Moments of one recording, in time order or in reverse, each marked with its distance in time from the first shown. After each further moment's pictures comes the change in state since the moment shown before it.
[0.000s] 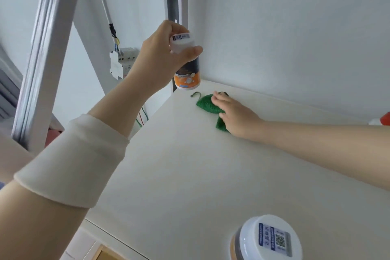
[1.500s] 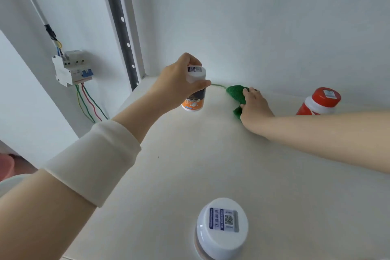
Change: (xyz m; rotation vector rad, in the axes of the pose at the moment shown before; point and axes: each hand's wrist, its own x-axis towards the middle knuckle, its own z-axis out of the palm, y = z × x) left_hand -0.016 0.021 0.091 0.008 -0.377 0.014; right_hand -0.065 0.069 -0.024 0.013 0.218 0.570
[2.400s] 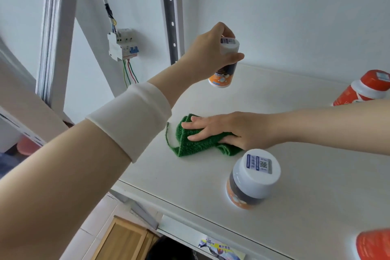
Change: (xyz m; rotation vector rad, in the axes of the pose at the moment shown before) left_hand -0.028 0.013 -0.029 0.054 0.032 0.017; right_hand -0.082 -0.069 0.003 0.023 -0.699 -1.040
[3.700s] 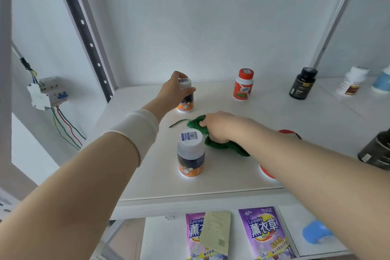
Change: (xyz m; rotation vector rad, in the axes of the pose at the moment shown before) left_hand -0.017 0.033 0.065 -0.188 -0.228 -0.060; right_hand -0.060 -0.075 0.014 -0.219 0.087 1.185
